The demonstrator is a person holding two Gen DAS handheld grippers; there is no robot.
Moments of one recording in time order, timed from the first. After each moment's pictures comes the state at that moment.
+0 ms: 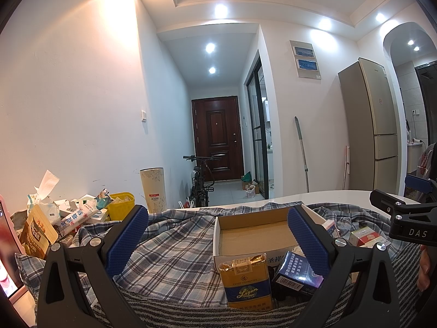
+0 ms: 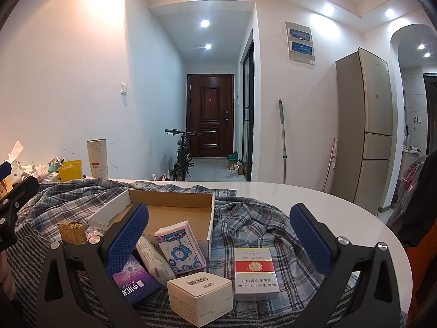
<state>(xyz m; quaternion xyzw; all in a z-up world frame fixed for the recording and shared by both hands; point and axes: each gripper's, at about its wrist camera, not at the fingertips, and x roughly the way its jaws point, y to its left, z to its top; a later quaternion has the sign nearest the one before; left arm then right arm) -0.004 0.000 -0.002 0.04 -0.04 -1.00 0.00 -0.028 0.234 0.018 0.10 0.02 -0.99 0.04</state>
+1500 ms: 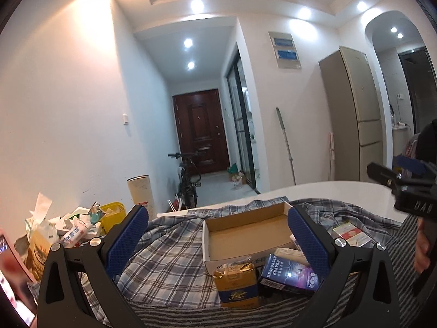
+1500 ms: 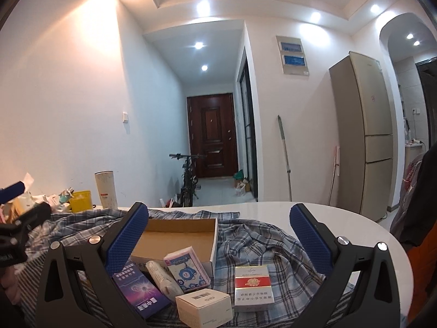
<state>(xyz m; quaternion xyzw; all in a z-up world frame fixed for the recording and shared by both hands) 0.007 0.010 0.041 0.07 -0.08 -0.99 -0.04 -0.005 0.258 0.053 0.06 -0.03 -1.00 0.06</state>
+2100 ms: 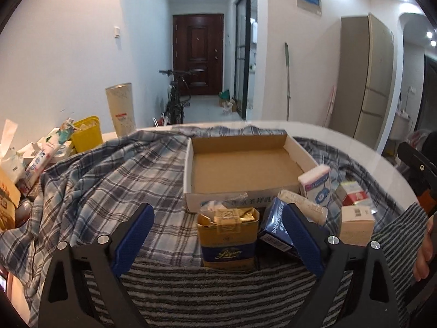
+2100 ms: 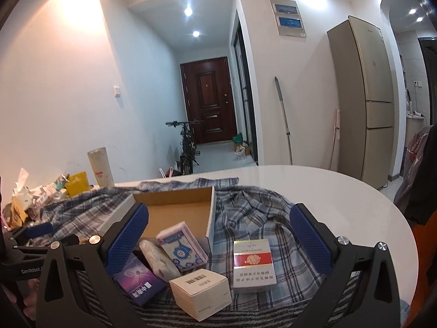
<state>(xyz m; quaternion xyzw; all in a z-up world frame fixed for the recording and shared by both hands) -0.070 0.003 -0.019 0.29 -0.01 -0.95 -0.05 -0.044 0.264 0.028 0.16 -0.05 -0.98 0.06</state>
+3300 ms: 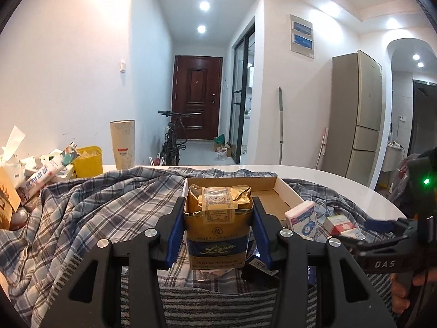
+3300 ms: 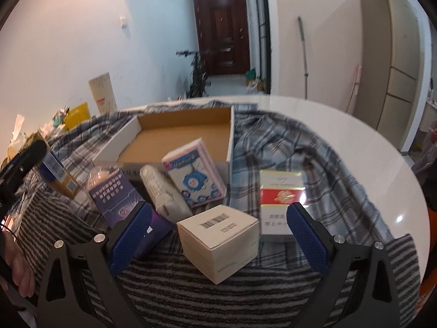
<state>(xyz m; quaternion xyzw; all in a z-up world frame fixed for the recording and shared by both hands) -0.043 -0.013 -0.006 0.16 0.03 -0.98 -0.05 -0.082 0.227 -0.025 0.36 -0.01 -0.93 0.11</state>
